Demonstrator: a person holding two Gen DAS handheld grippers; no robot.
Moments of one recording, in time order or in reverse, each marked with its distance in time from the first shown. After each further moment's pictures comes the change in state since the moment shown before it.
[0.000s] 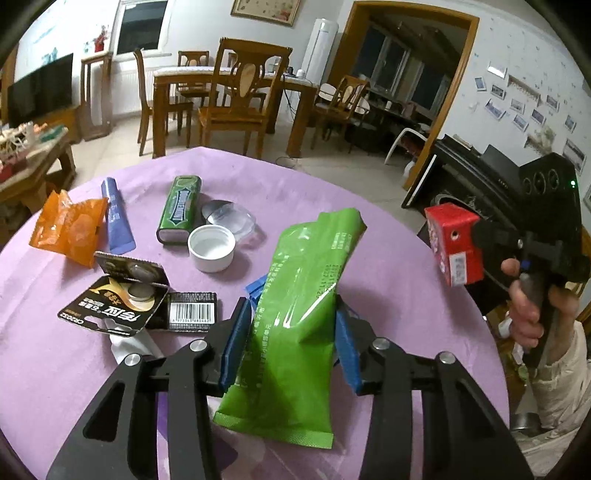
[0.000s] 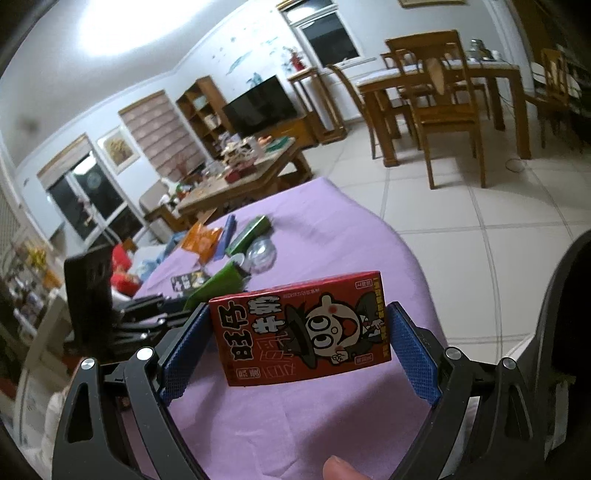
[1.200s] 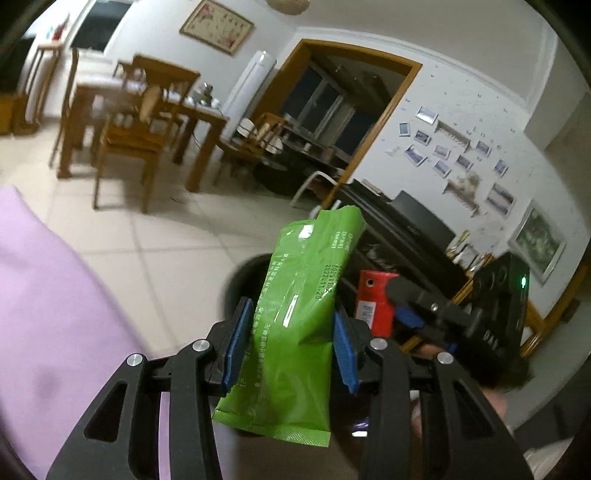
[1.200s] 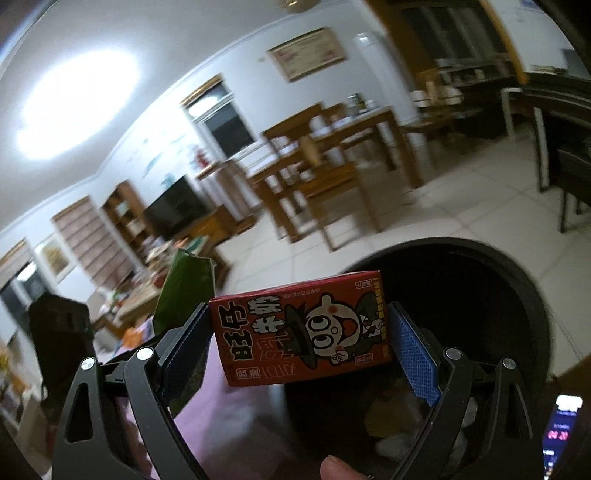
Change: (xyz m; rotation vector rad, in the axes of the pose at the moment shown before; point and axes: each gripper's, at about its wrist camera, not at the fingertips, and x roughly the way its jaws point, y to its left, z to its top) left arm 0.086 -0.218 0.067 -0.087 -0.156 -0.407; right arm -0.214 -0.154 -0.048 0.261 -0.368 -0.299
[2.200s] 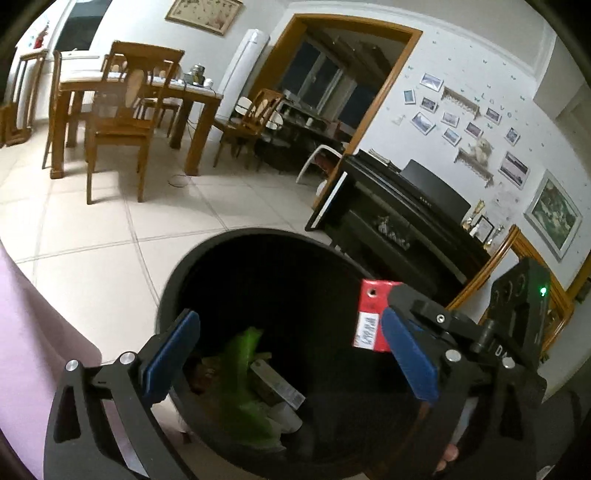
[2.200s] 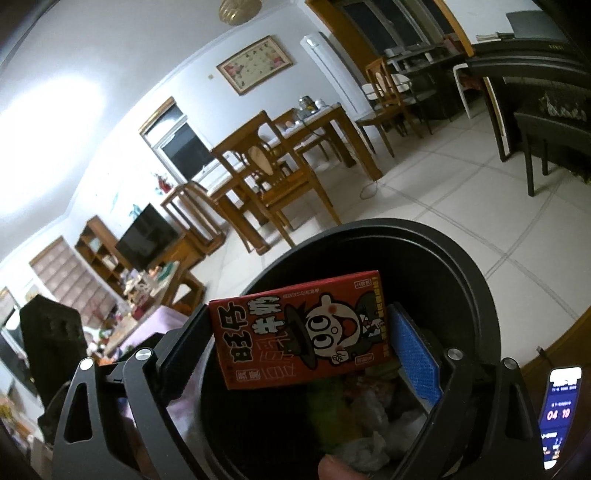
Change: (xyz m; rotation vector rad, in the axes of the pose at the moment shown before) left arm 0.078 -0.036 -0.008 0.065 0.081 0.072; right arm 0.017 -0.069 -0.010 0.147 -0.026 -0.070
